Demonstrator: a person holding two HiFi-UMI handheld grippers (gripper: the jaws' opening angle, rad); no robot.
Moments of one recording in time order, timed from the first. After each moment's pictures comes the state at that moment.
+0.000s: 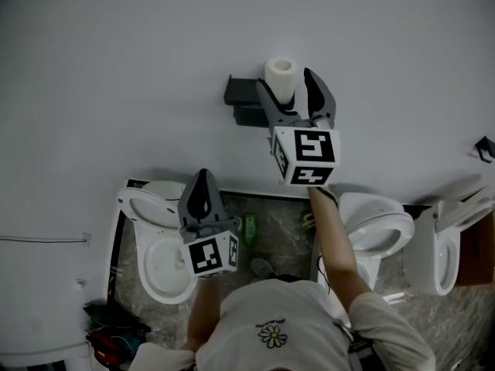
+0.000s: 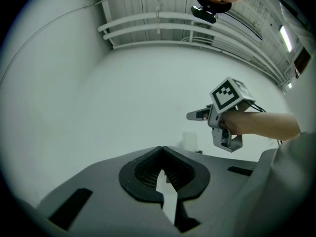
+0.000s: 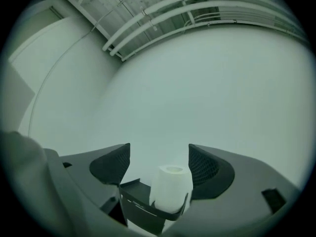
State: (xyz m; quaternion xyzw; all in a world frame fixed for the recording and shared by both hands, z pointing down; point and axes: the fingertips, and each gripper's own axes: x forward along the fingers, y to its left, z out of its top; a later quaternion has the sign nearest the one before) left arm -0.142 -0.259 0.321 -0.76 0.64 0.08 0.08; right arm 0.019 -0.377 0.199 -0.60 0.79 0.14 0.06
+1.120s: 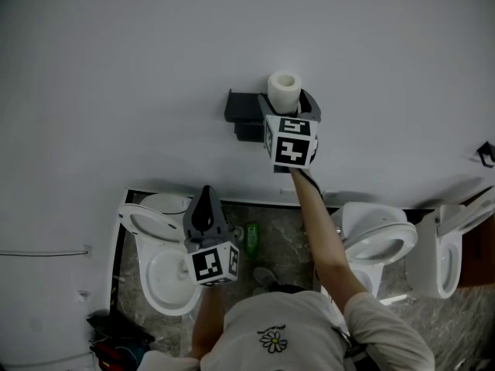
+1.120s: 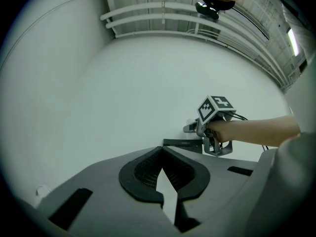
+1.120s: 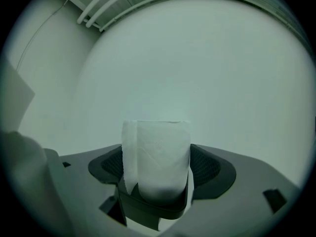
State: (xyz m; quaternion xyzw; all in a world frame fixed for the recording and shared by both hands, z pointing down) left arm -0.148 -0.295 0.360 -0.77 0.63 0.06 0.04; right arm 0.035 -0.485 0.287 -0.66 0.75 0.00 -0.03
